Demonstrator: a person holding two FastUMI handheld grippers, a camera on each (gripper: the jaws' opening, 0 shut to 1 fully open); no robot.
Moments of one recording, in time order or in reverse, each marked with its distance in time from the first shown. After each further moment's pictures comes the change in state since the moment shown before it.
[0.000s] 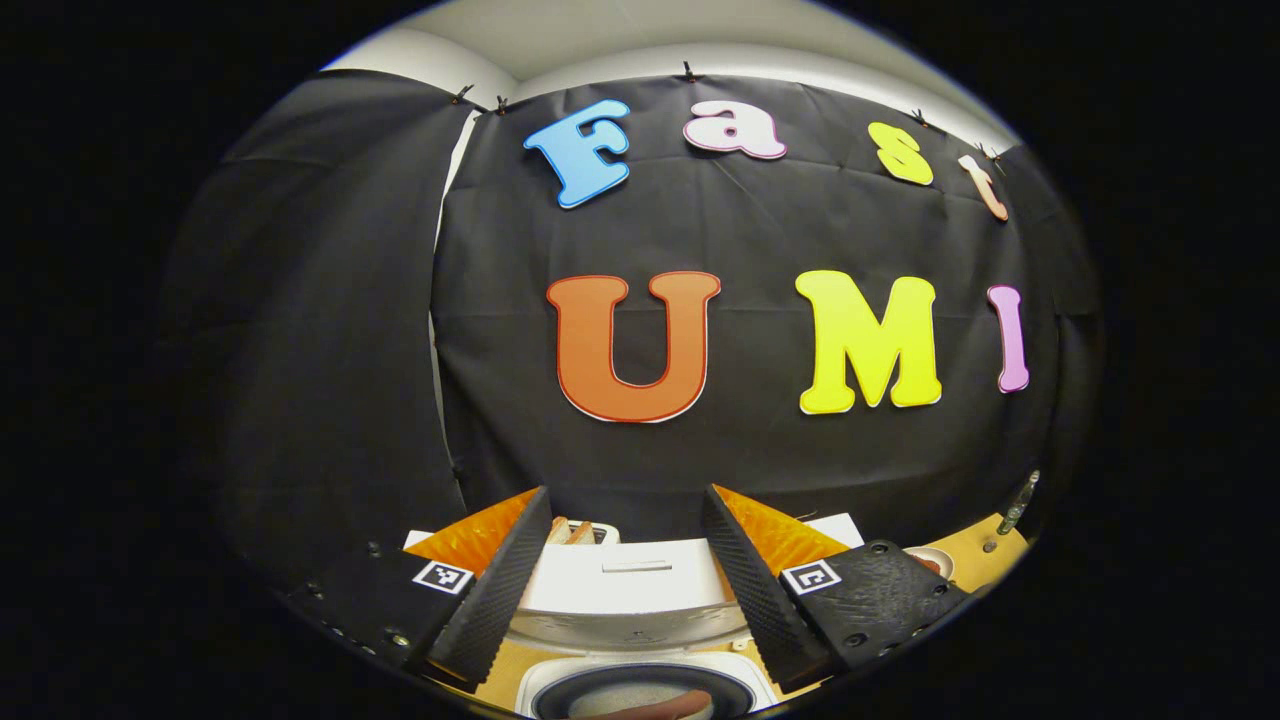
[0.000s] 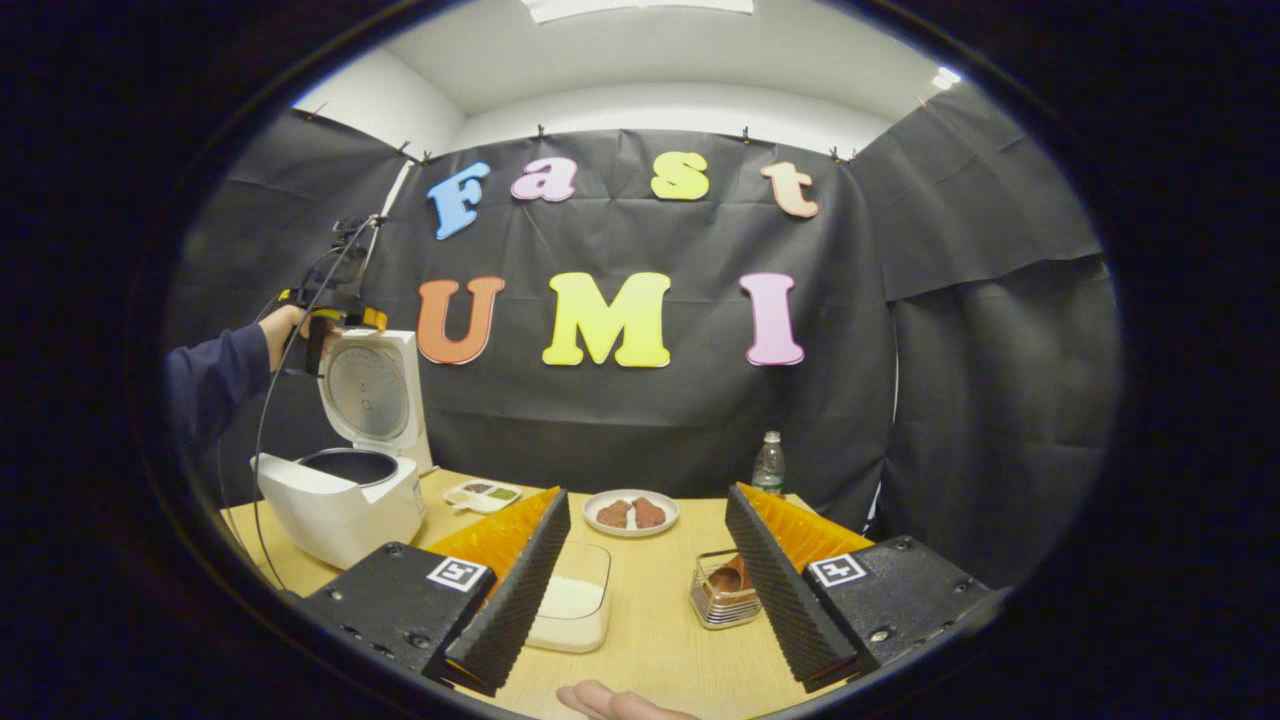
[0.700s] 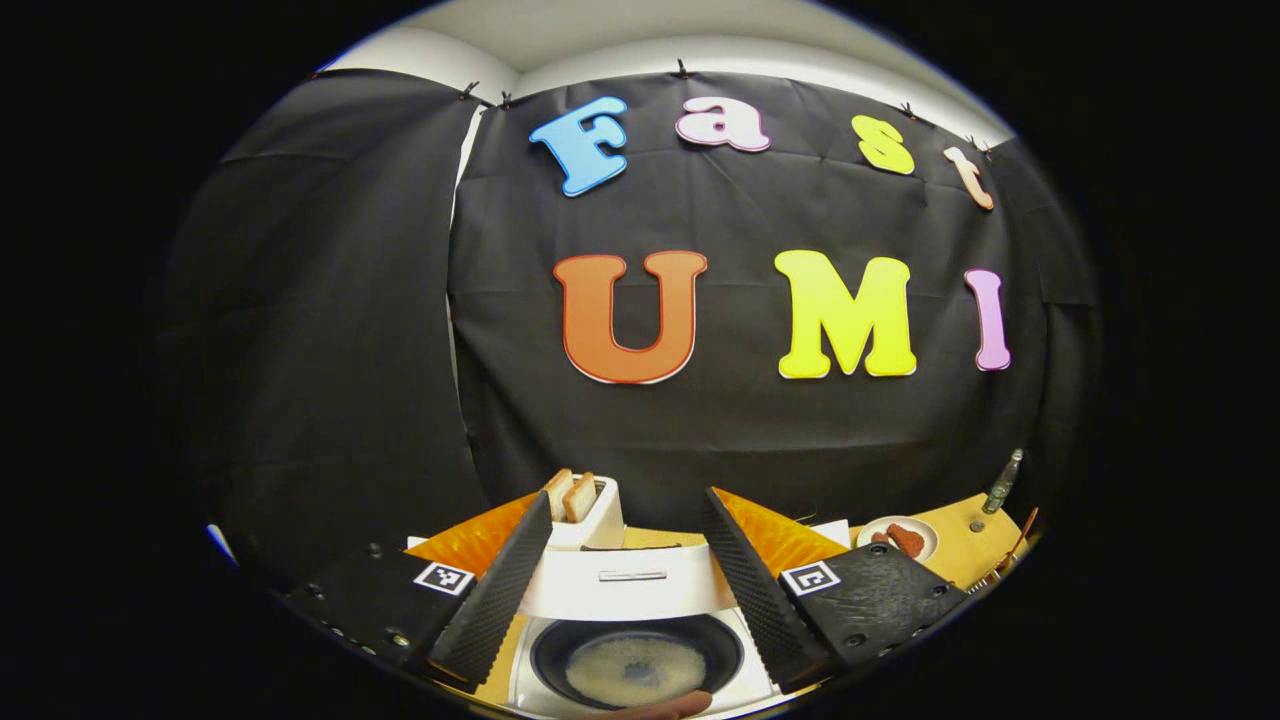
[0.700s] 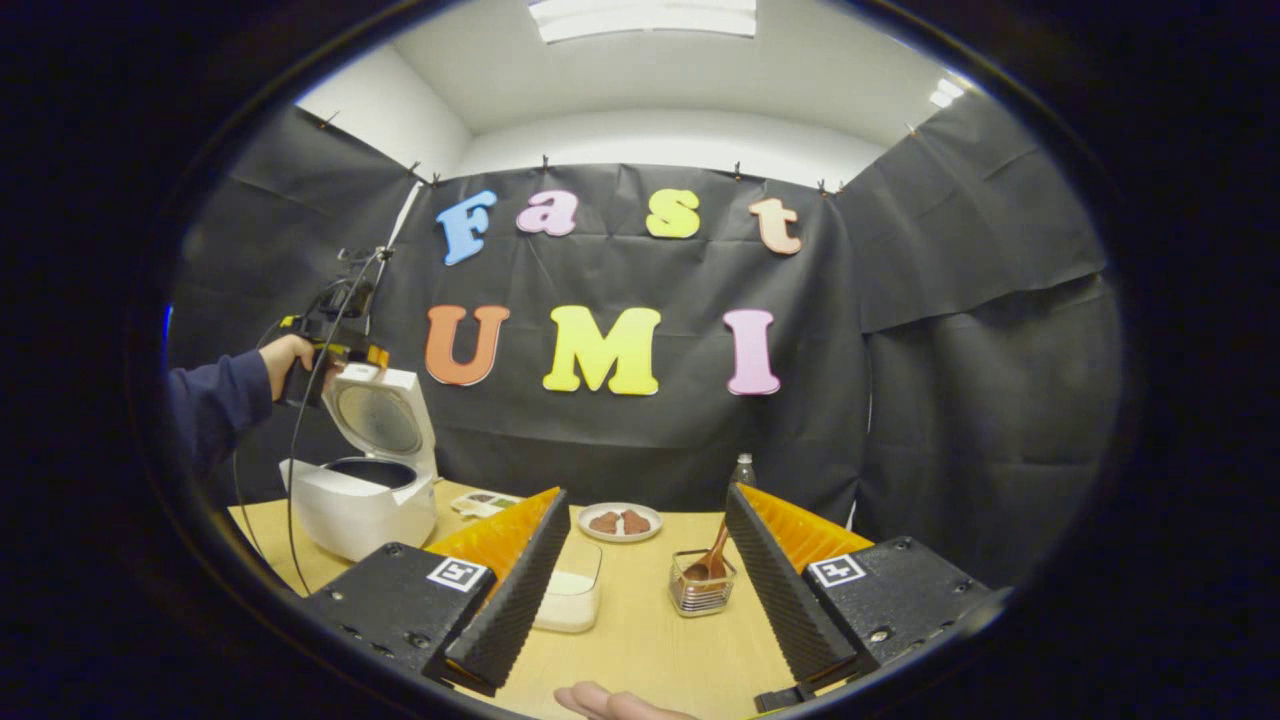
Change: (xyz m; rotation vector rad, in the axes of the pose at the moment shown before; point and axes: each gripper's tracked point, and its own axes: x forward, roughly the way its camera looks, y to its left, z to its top) left arm -0.078 -0.011 -0.043 -0.007 0.088 -0.003; right arm -0.092 -0.016 0.026 -0.005 -0.080 -0.026
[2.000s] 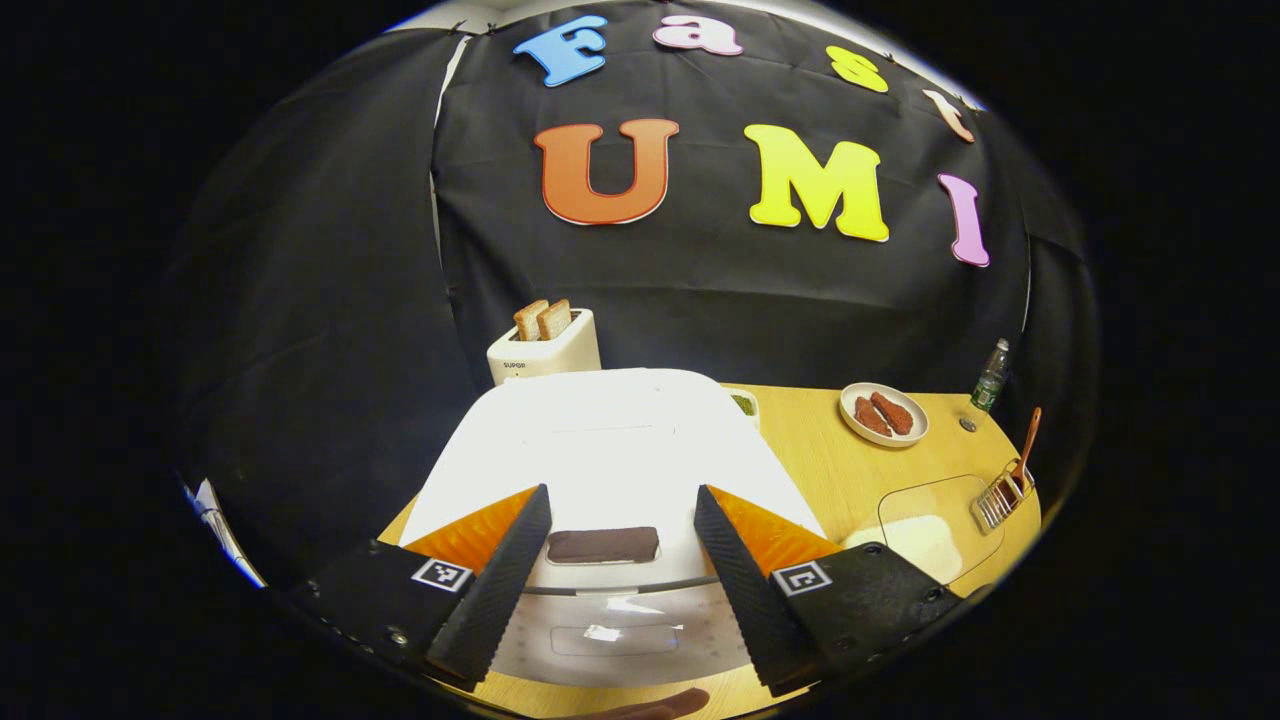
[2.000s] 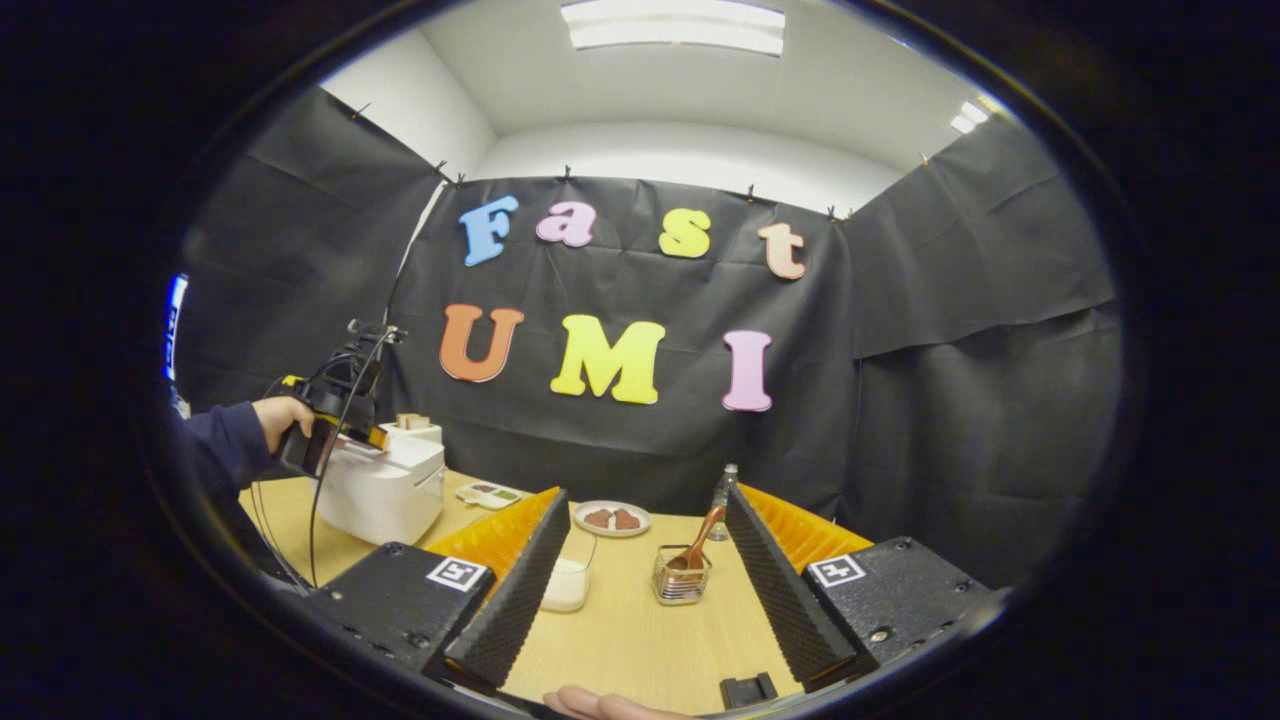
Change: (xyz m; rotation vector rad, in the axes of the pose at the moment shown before) left arm -0.063 -0.022 -0.170 0.013 0.337 -0.050; right arm -0.059 0.006 0.007 -0.080 -0.031 0.001
